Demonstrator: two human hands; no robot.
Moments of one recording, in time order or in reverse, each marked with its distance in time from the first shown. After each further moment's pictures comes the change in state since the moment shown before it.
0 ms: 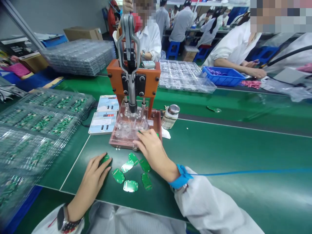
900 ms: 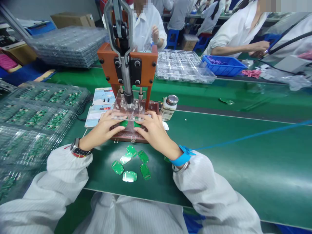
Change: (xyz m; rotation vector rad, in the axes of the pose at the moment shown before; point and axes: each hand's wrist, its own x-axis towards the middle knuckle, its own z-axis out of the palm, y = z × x) left_hand 0.152 0.005 -0.025 -0.208 -0.148 0.383; right_hand 0.018 0.019 -0.009 -0.036 -0.270 0.193
